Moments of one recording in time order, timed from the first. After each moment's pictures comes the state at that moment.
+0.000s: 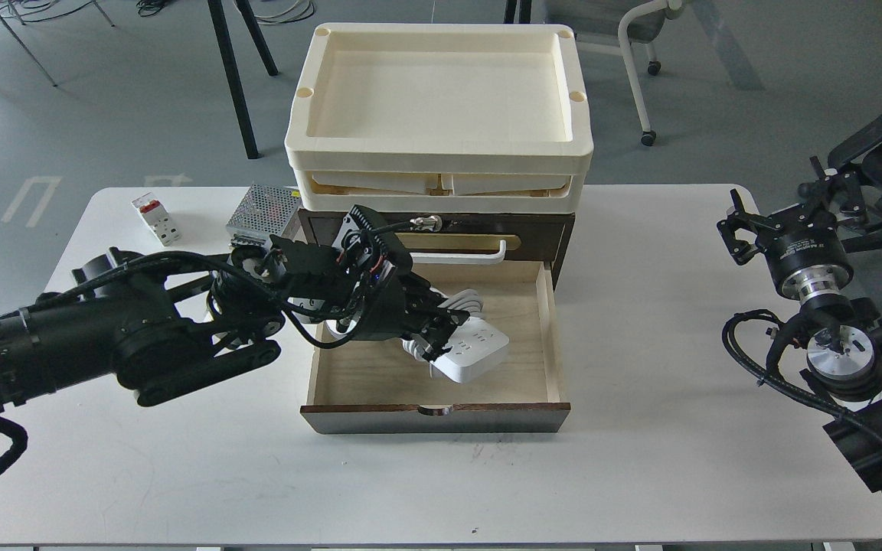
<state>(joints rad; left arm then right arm) -1.01 0.34 -0.15 -1.24 1.90 -0.34 -0.15 0.48 -0.34 1.05 0.76 0.12 0.31 0.32</state>
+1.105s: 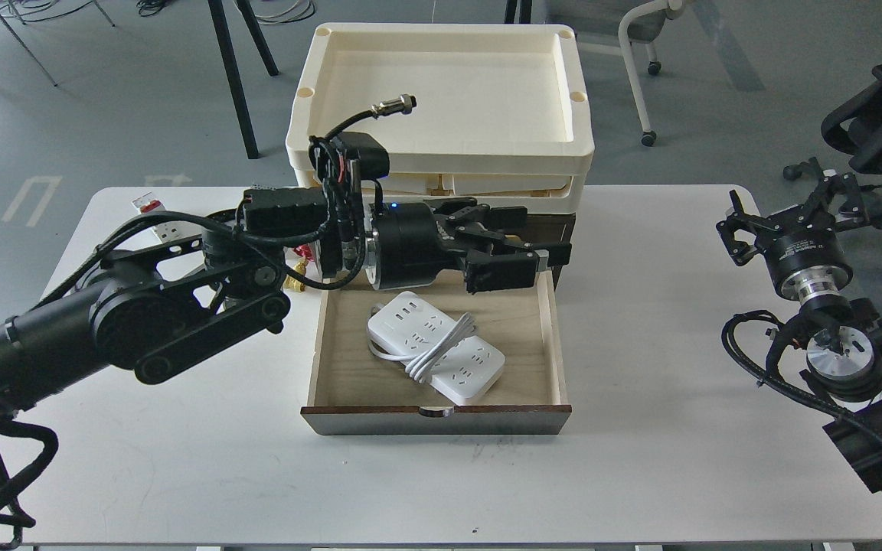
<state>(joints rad) -0.92 0.32 -0.56 -1.37 1.49 -0.26 -0.41 0.48 -0.34 1.05 0.76 0.12 0.31 0.32</state>
